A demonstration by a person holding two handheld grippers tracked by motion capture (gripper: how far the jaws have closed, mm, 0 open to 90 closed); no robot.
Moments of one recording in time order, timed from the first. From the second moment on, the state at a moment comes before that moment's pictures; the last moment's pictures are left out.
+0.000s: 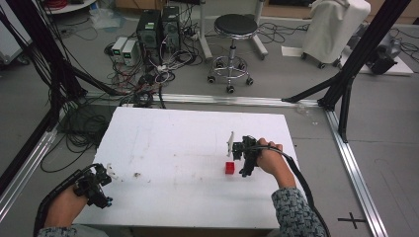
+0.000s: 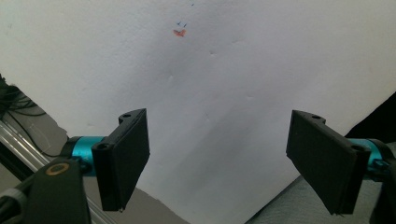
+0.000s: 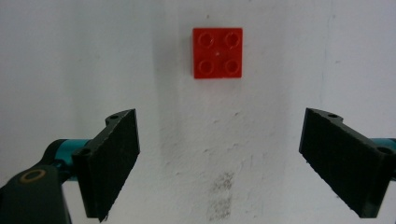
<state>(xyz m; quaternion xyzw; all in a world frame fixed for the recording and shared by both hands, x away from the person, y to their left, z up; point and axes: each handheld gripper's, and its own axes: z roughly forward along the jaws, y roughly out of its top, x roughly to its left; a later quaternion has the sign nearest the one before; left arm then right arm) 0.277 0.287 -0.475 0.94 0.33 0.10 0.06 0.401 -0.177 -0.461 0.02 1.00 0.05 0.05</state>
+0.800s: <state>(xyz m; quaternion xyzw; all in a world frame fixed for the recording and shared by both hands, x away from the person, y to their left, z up) 0.276 0.289 -0.474 0.94 0.33 0.10 0.06 0.413 -0.150 -0.485 0.01 1.00 0.04 0.04</state>
